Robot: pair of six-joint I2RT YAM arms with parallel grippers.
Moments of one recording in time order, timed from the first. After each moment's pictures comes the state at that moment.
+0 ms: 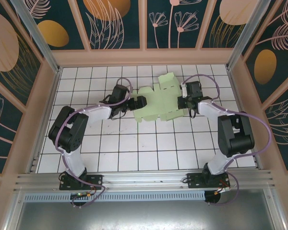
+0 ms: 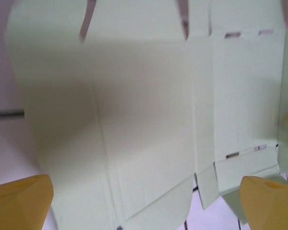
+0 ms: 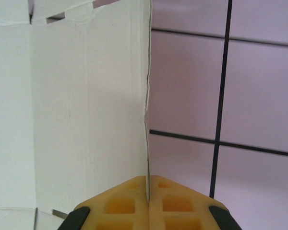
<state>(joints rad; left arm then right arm) -0.50 1.85 1.10 0.06 0.29 -0.66 0.25 1.65 0.98 -0.18 -0.02 0.02</state>
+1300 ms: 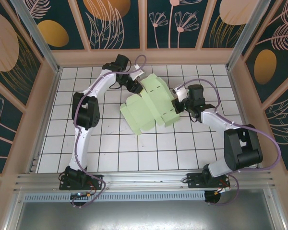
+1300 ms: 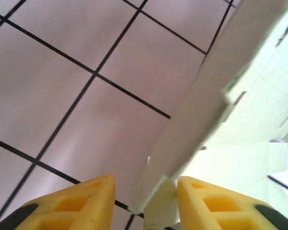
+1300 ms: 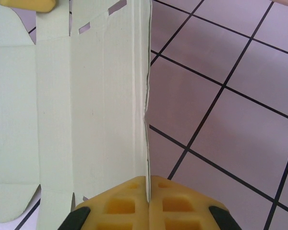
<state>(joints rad) -0.35 2.39 2.20 -0.93 0.64 0.46 0.29 1.48 0.84 -0.04 -0.29 -0.23</state>
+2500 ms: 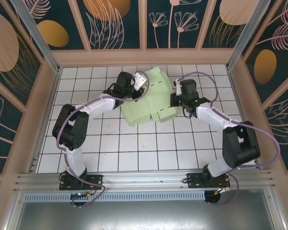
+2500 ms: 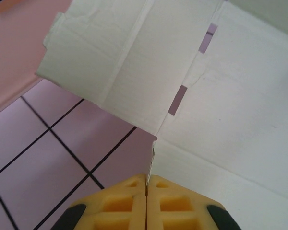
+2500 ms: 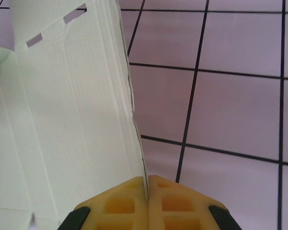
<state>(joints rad) -0.54 1.89 1.30 0.03 0.13 0.25 0.38 1.52 0.99 -0.19 -0.06 0.19</state>
